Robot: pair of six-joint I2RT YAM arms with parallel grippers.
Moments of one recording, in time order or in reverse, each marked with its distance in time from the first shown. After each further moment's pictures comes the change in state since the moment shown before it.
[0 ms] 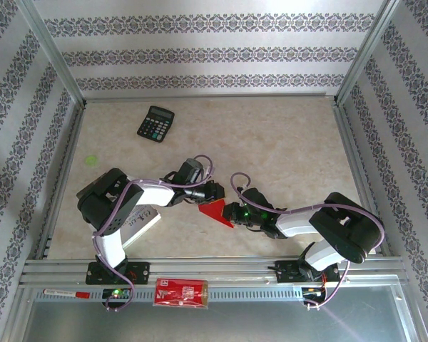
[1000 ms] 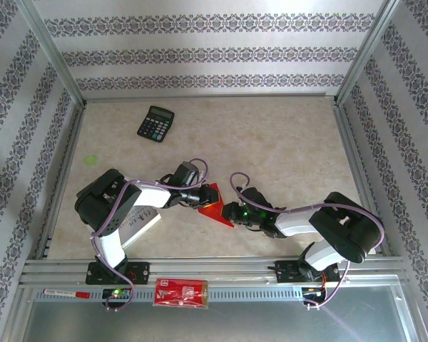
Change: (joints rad) left arm 0.029 -0.018 -0.060 -0.021 -0.002 0.023; right arm 0.002 0.003 0.015 -0.025 0.001 0.000
